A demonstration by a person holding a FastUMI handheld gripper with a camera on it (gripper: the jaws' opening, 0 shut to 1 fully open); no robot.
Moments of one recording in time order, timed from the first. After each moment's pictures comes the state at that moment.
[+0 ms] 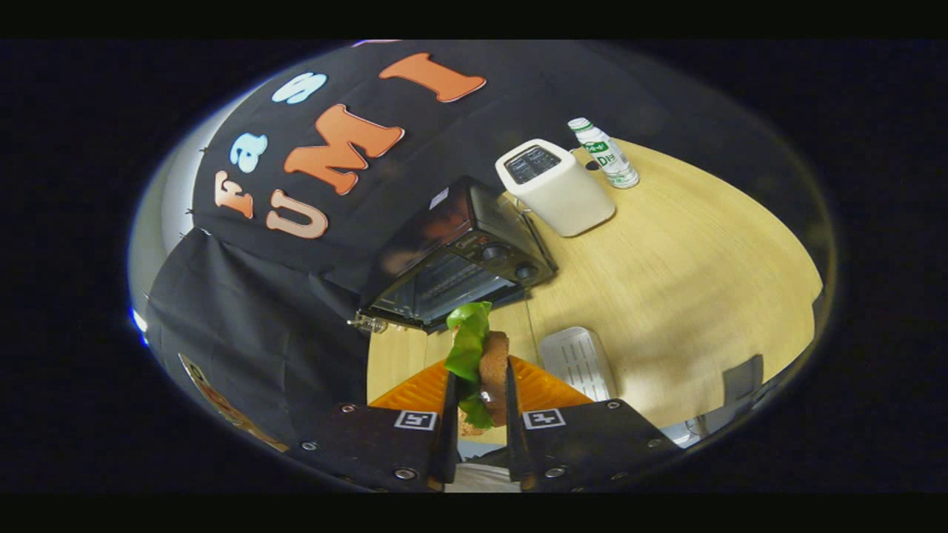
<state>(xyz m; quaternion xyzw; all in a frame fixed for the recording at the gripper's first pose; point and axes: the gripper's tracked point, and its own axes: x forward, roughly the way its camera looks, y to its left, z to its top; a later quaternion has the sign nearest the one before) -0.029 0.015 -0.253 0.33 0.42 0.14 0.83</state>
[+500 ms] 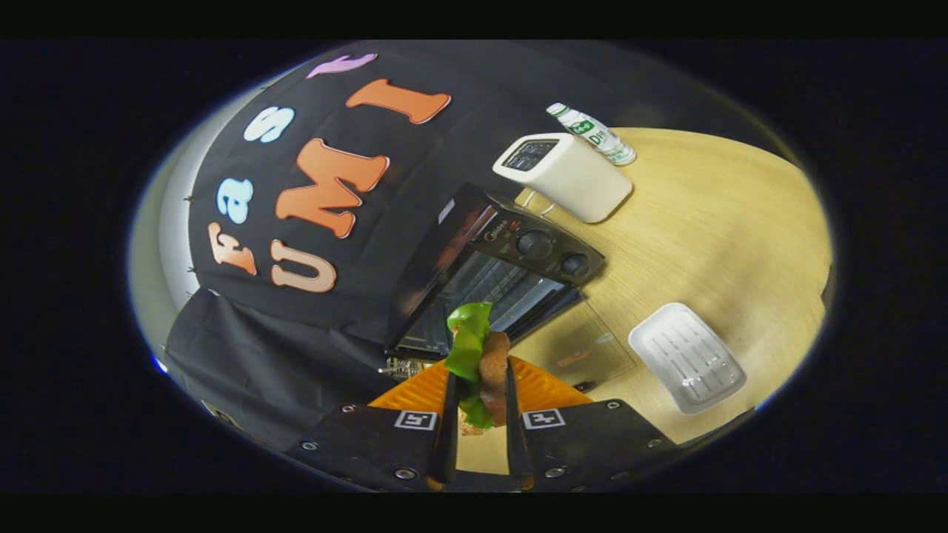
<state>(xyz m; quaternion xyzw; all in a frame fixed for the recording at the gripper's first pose) 0.018 0.109 -0.285 0.45 0.34 0.08 0.82</state>
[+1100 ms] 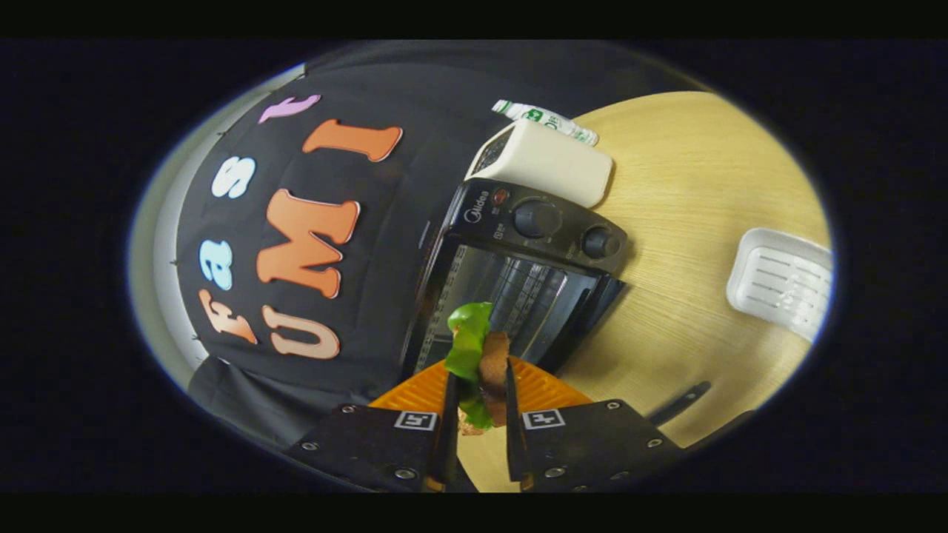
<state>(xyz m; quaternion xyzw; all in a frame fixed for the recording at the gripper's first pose) 0.100 0.163 -0.317 0.58 0.22 -0.01 0.79</state>
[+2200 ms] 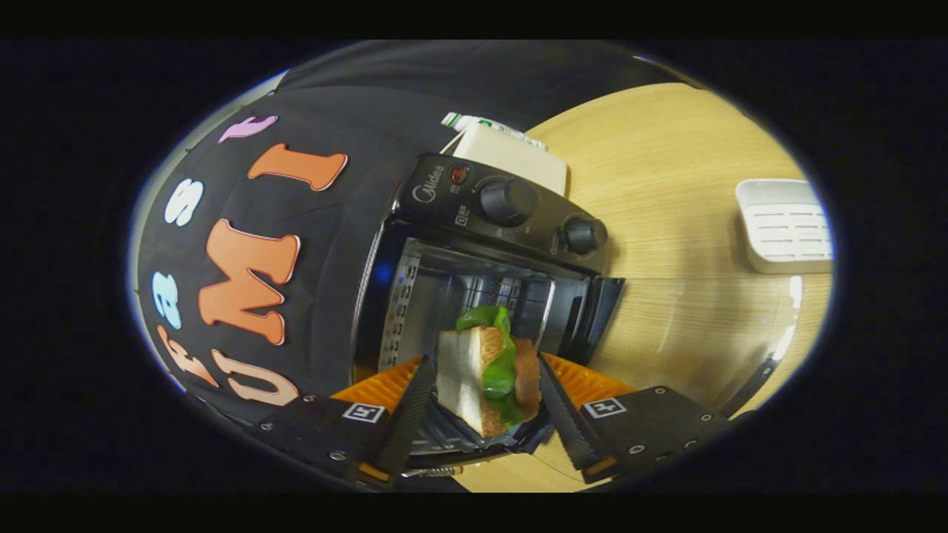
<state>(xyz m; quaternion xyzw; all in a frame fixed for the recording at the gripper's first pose) 0.151 0.166 -0.351 0.57 0.20 -0.18 0.78</state>
